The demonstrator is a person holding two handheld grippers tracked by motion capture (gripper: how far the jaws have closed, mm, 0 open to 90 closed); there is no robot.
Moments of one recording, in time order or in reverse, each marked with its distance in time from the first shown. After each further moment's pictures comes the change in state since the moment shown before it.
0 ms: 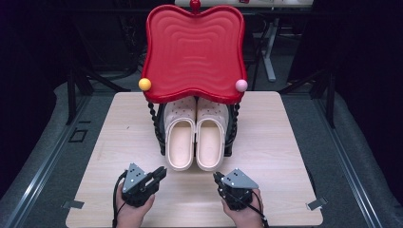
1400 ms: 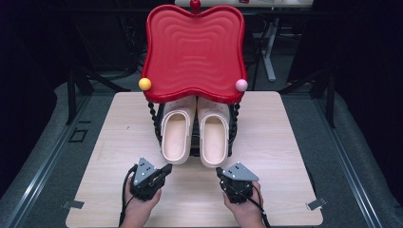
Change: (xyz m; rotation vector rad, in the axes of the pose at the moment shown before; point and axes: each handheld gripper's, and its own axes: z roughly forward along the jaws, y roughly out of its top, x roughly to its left) left arm -0.003 0.015 0.019 0.035 0.007 0.022; right arm -0.012 0.008 0.008 0.010 -0.033 0.048
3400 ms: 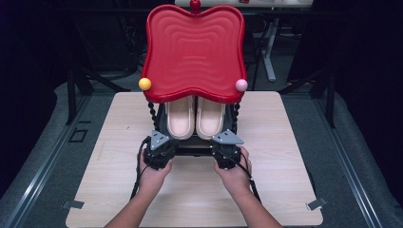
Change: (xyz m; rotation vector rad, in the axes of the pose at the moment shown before) left arm 0.018 0.049 0.064 0.023 0.059 -0.018; right arm -0.016 0.065 0.058 0.003 -0.086 0.002
